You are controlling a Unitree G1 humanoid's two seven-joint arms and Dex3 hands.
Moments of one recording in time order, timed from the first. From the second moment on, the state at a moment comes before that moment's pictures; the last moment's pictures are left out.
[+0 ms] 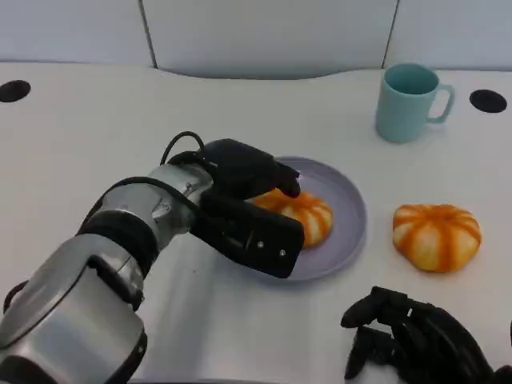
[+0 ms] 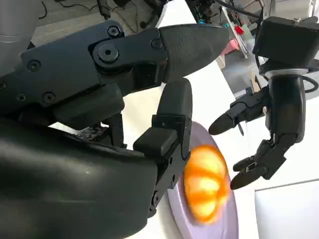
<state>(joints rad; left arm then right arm) -1.07 0.06 -0.68 1.29 0.78 -0.46 0.01 0.01 -0.05 0.01 0.40 0.34 -0.07 0.69</state>
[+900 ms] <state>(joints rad) -1.07 0.13 -0.51 1.24 0.62 -0.52 -0.07 0.00 -0.05 0.01 0.41 0.34 -0.07 0.70</state>
